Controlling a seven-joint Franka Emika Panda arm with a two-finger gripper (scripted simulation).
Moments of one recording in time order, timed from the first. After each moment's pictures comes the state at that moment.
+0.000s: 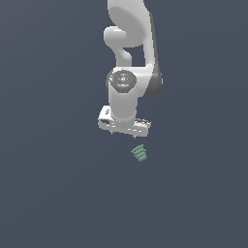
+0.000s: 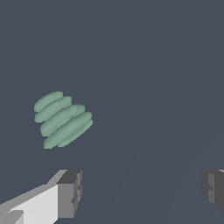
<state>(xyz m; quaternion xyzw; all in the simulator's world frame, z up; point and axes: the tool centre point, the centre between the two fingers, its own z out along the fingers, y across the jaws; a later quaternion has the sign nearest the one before) -0.011 -0.002 0.139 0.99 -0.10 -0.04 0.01</state>
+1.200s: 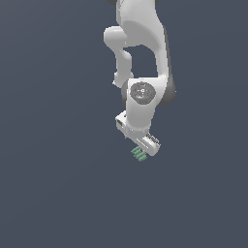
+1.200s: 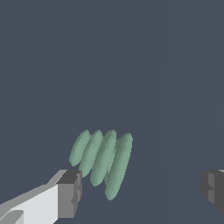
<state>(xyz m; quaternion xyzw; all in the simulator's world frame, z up) 0.021 0.049 0.115 0.93 -0.38 -0.02 0.01</state>
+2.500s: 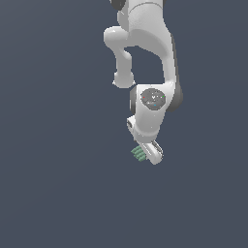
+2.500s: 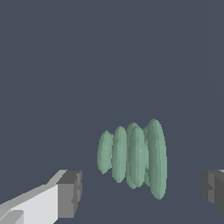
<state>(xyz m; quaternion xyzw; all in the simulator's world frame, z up) 0.036 0.079 0.099 0.86 -0.51 0.00 0.00</state>
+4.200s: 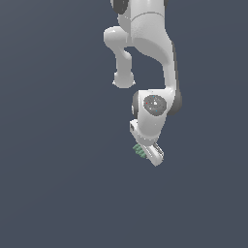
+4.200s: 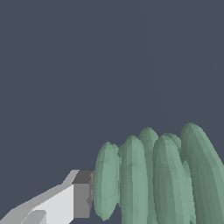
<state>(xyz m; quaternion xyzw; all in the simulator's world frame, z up) 0.032 0.089 0.073 0.86 -0.51 0.00 0.00</state>
